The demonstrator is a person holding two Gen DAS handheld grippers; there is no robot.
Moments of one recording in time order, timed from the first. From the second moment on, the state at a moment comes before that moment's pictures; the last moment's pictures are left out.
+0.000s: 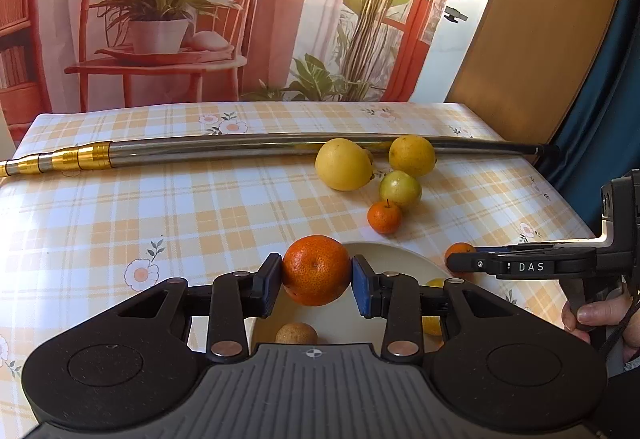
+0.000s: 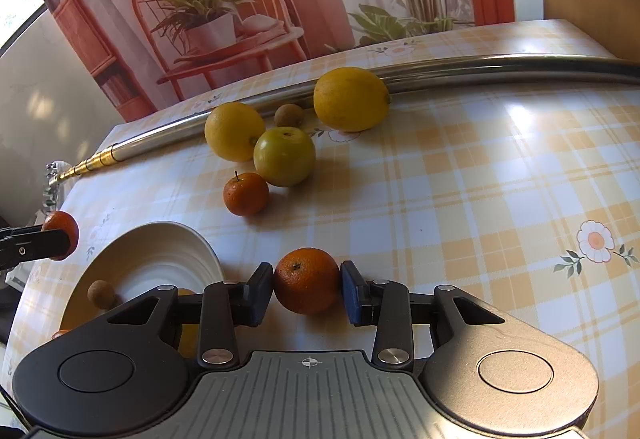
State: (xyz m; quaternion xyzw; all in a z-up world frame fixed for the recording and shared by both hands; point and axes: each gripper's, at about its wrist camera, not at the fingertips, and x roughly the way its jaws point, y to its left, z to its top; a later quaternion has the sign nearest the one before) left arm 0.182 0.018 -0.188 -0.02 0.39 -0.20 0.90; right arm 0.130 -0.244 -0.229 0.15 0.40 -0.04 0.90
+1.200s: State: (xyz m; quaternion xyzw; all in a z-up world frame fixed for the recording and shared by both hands) left arm 0.150 0.036 -0.215 -0.01 0.43 -0.19 0.88; right arm 0.161 -0.183 -0.196 0.07 0.38 0.05 0.92
